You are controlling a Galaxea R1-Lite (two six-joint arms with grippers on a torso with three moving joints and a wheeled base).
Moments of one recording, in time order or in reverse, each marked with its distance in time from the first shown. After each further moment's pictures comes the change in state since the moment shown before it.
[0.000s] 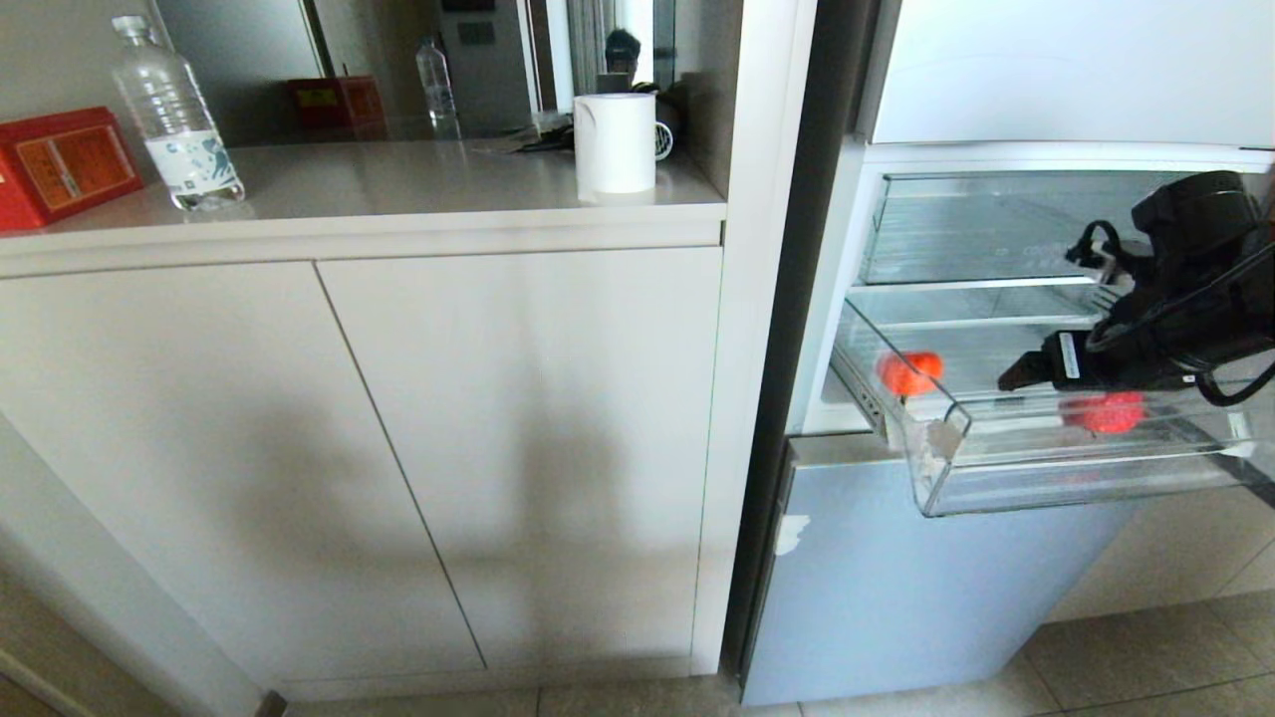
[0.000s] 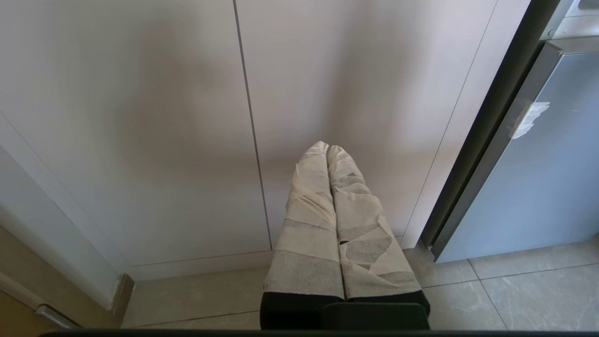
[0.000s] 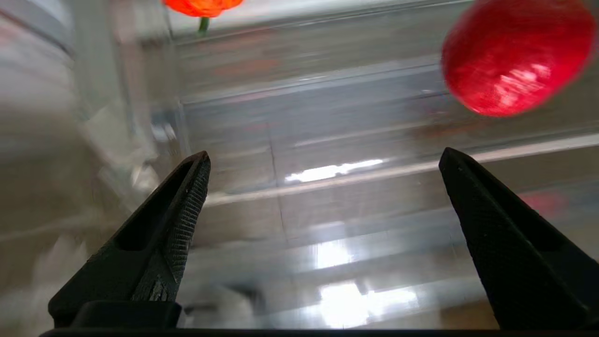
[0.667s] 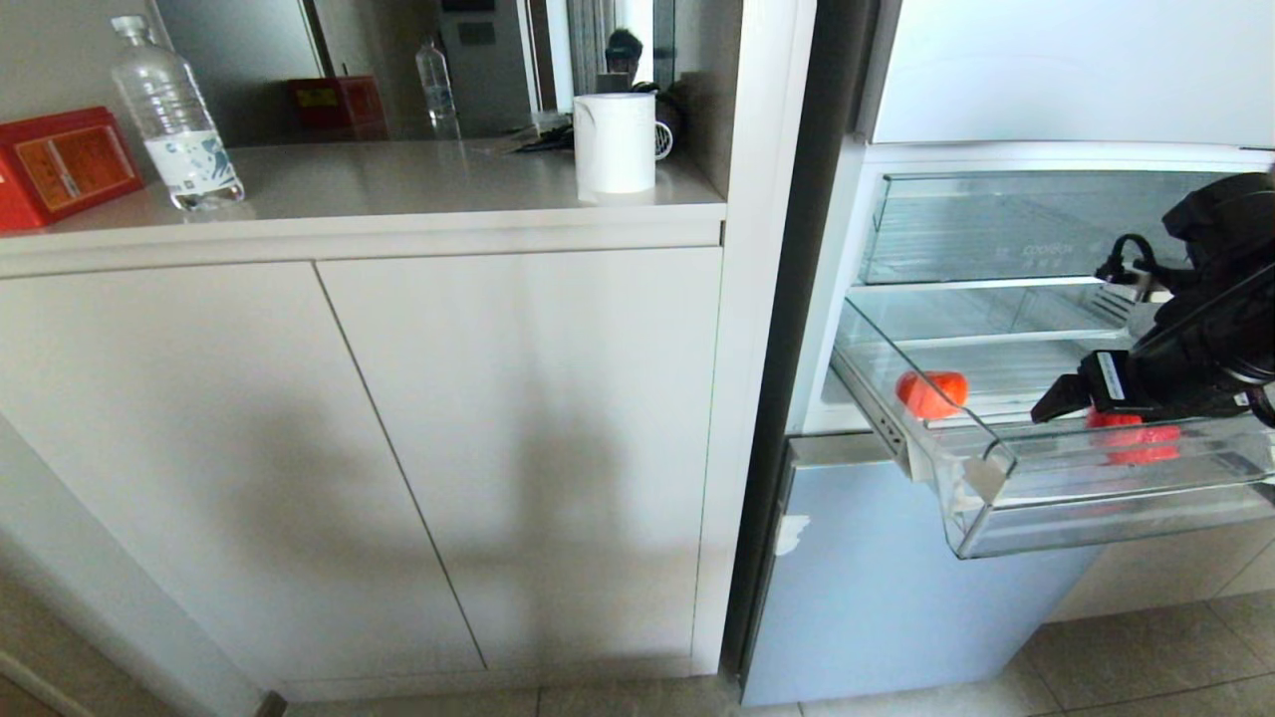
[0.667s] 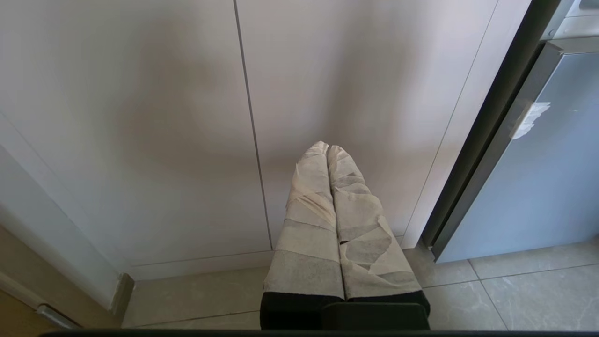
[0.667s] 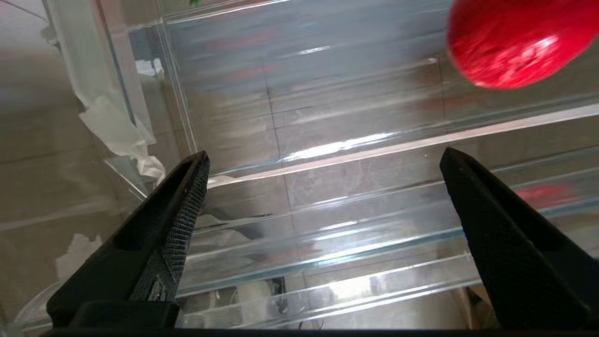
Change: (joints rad) left arm 0.000 0.000 0.000 0.000 0.000 0.000; right arm -0.019 -0.059 -0.008 0.204 0.003 0.012
